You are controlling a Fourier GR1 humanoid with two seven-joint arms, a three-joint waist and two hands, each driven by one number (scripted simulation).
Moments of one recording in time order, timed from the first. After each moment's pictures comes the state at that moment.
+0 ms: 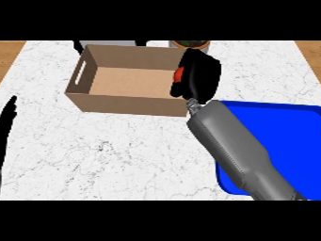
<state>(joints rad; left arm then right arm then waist) -0.08 0.47 0.06 -1.31 -0.10 0.20 0.07 -0.86 -0.03 0.39 -1.01 1.13 -0.39 0.95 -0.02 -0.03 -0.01</state>
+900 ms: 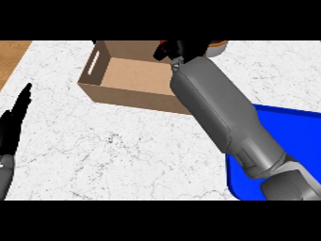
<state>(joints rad) -0.17 0.44 0.03 -1.29 -0.13 0.17 0.06 -1.23 -0.01 0.28 -0.68 0.98 -0.50 1.03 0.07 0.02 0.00</state>
